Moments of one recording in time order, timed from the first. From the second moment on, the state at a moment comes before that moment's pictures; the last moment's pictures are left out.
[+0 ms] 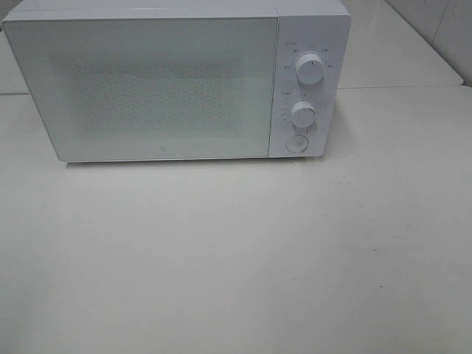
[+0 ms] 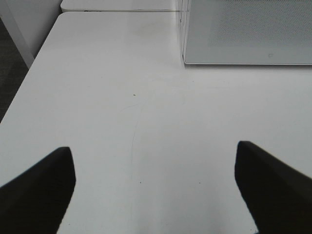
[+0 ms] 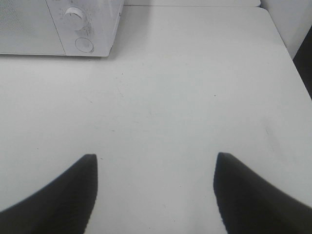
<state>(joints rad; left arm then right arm) 0.08 0.00 -0.49 -0.05 1.05 0.05 0.06 0.00 -0.51 -0.02 1.04 0.03</state>
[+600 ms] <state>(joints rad) 0.08 0.00 -0.49 -0.05 1.05 0.05 0.06 0.00 -0.52 -0.02 0.96 0.03</state>
